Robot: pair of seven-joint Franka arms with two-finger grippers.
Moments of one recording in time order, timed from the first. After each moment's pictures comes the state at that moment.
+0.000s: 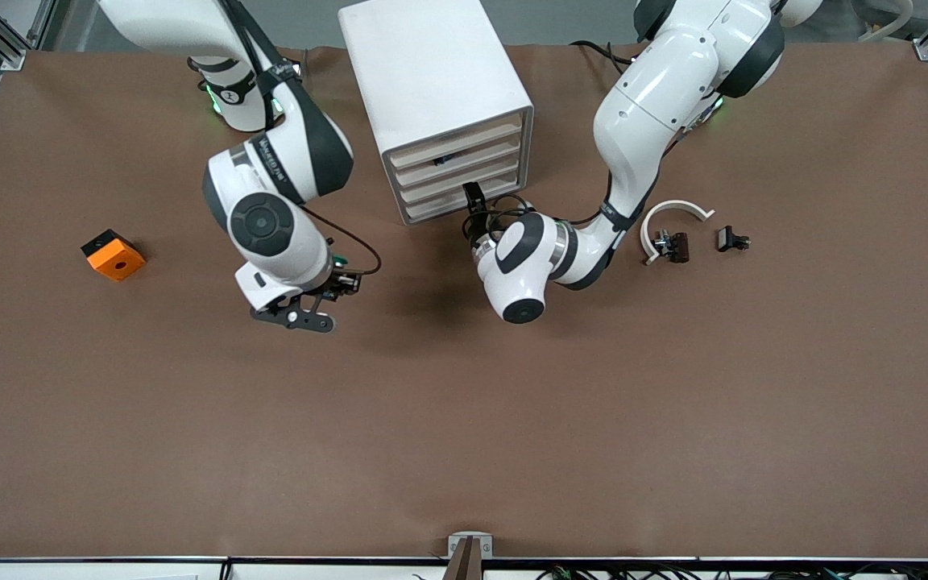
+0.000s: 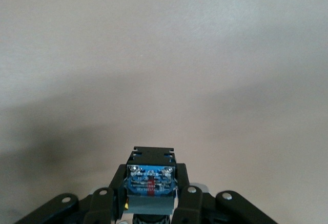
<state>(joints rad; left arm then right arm) -0.54 0.94 -0.21 -1.40 -0.70 1.59 -2.32 0.47 0.40 0.03 -1.67 0.00 1.91 0.72</state>
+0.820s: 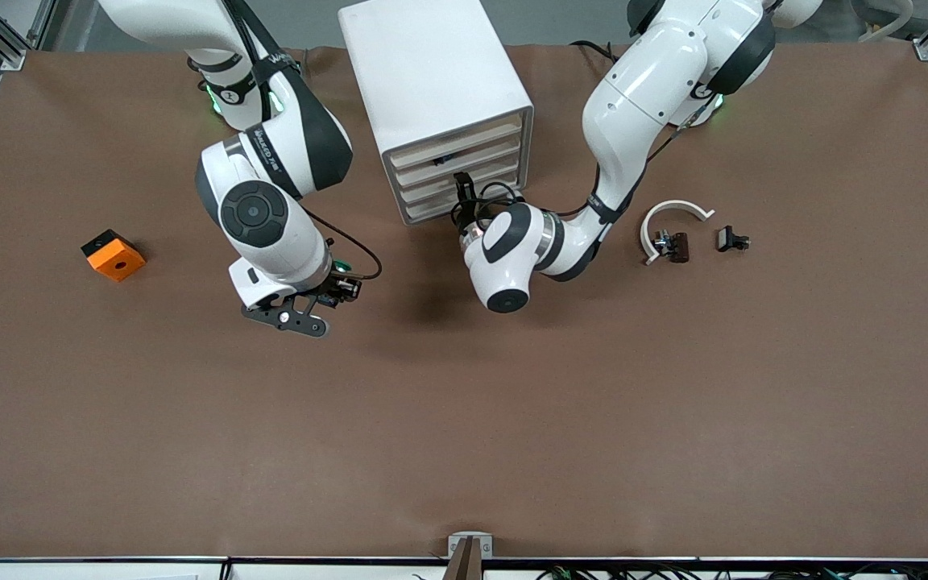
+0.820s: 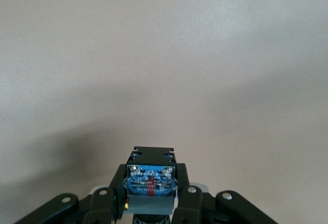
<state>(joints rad) -0.58 0.94 -0.21 -1.39 -0.73 1.57 -2.32 0.46 0.40 0.02 -1.62 0.00 1.90 0.75</state>
